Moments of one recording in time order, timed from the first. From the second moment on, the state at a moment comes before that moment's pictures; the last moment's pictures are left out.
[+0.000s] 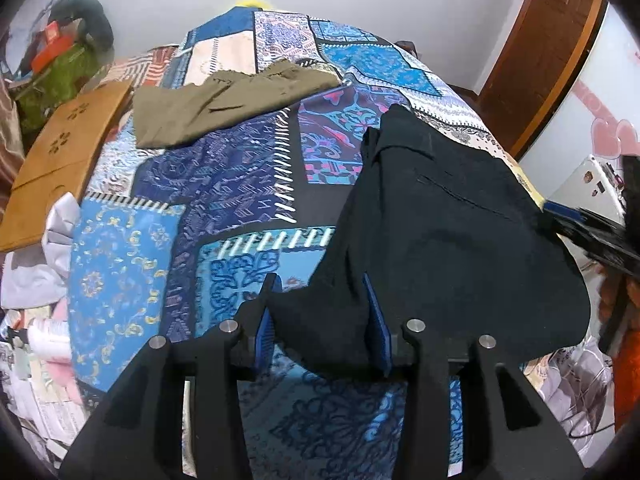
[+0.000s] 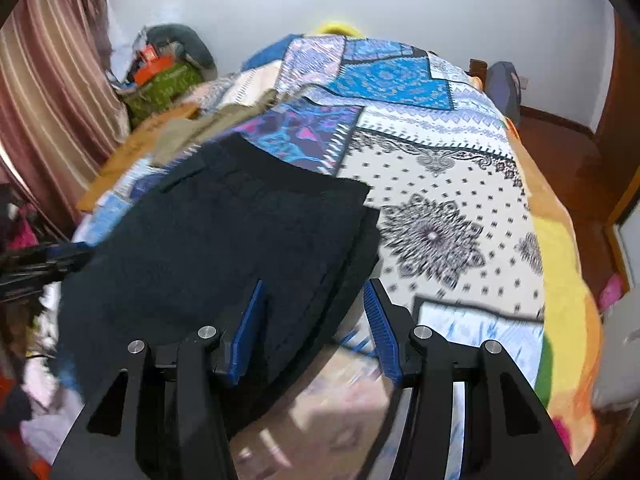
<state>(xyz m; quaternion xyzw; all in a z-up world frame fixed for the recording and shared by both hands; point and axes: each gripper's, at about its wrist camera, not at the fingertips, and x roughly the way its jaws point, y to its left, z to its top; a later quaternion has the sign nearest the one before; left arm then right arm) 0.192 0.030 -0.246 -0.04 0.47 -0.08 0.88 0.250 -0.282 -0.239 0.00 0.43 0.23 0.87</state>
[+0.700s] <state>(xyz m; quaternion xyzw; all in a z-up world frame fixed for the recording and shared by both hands) 0.158 0.019 -0.243 0.03 0.50 -0.08 0.86 0.207 -0.269 -0.253 -0.09 0.43 0.26 0.86</state>
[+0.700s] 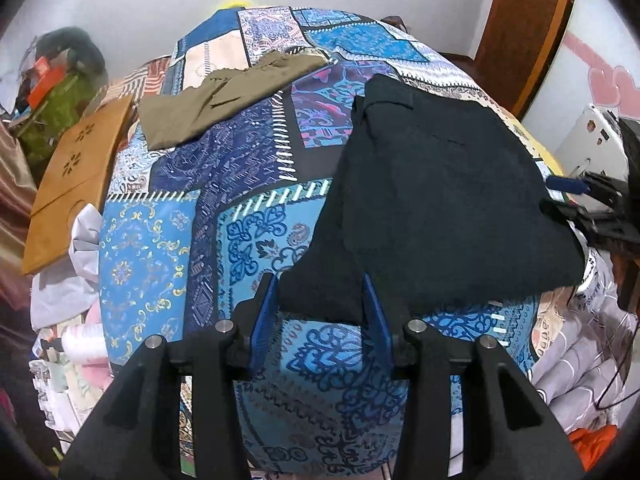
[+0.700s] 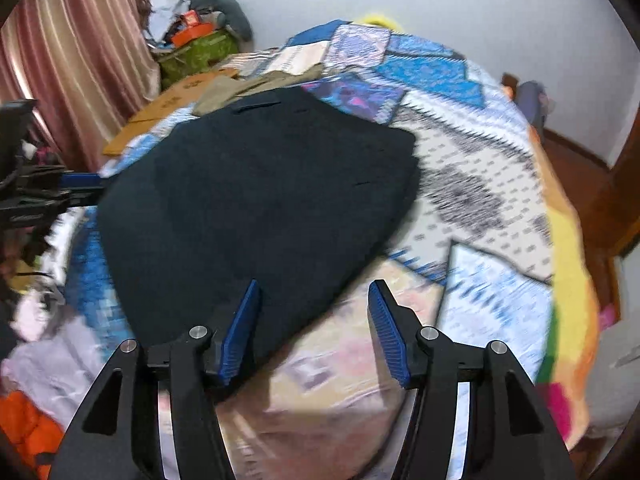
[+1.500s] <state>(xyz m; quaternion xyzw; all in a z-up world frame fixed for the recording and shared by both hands) 0.265 -0.058 -0.217 0.07 0.48 -0.20 0.85 0.253 -0.250 -0.212 -0.04 0.40 0.30 0.87</state>
